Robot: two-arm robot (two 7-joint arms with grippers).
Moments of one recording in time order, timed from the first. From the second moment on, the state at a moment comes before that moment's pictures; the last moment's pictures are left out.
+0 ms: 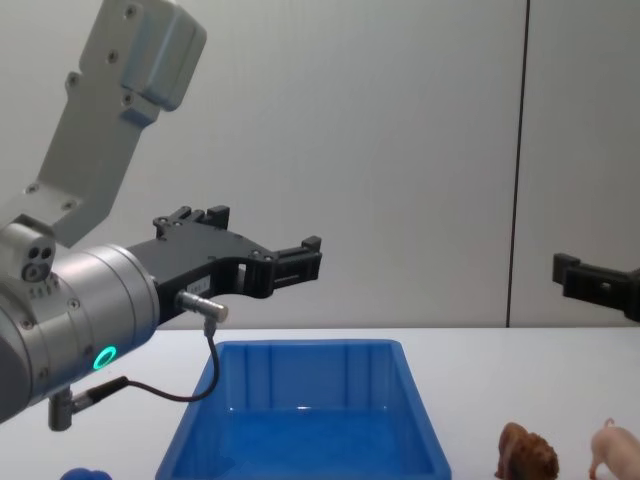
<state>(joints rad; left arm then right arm) -0.24 0.38 0.45 -1.63 -0.20 0.01 -0.01 -0.01 0.34 -0.22 -1.76 0.29 0.04 0.07</state>
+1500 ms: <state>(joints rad) -0.24 0.38 0.45 -1.63 -0.20 0.01 -0.01 0.00 0.40 -0.20 -1.59 0.28 0.30 0.23</state>
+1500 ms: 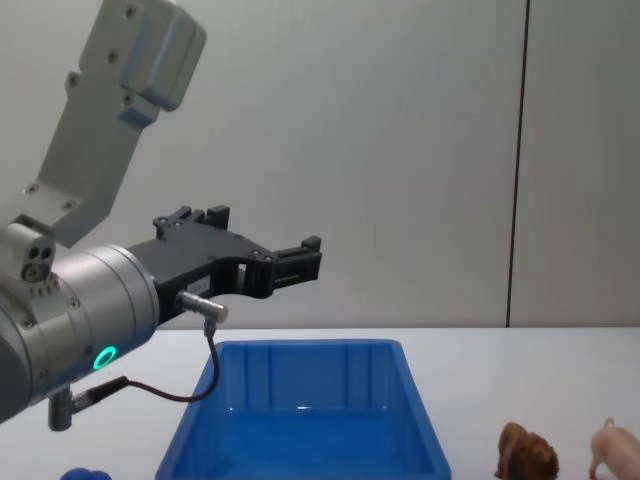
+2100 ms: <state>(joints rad) -0.24 0.38 0.45 -1.63 -0.20 0.01 -0.01 0.03 0.36 -0.22 -1.53 0.26 0.32 0.22</state>
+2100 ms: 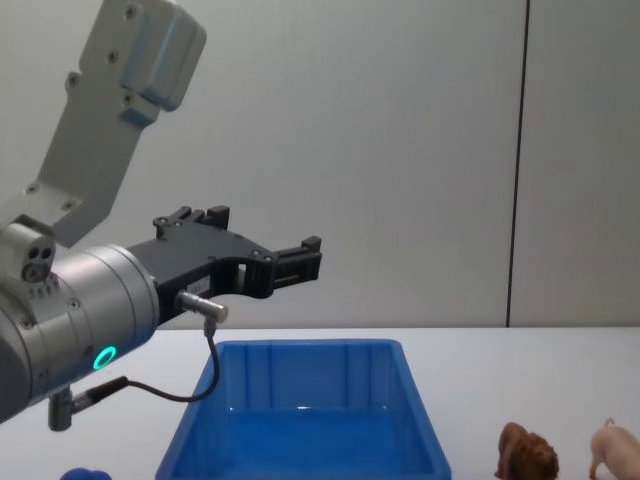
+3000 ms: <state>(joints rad) -0.24 0.38 0.45 -1.63 -0.20 0.01 -0.01 0.11 0.34 -0.22 -1.61 0.17 0.19 0.20</state>
